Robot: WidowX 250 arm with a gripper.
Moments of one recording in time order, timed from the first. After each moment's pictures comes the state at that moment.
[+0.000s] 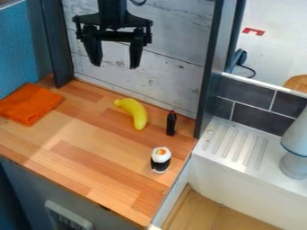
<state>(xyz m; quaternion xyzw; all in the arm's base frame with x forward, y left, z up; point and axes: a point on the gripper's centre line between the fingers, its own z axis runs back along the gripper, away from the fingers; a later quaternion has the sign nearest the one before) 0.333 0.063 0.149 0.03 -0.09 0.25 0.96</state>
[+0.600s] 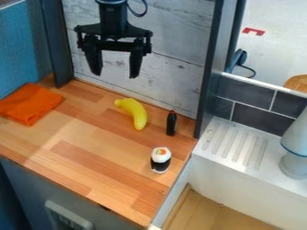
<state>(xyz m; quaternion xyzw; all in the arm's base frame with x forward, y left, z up) 0.332 0.062 0.136 0.03 -0.07 0.25 0.96</state>
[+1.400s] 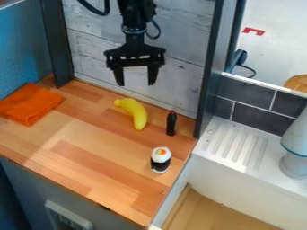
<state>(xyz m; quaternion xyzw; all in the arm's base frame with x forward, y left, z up) 0.413 0.086 0.071 0.02 -0.09 0.33 0.94</state>
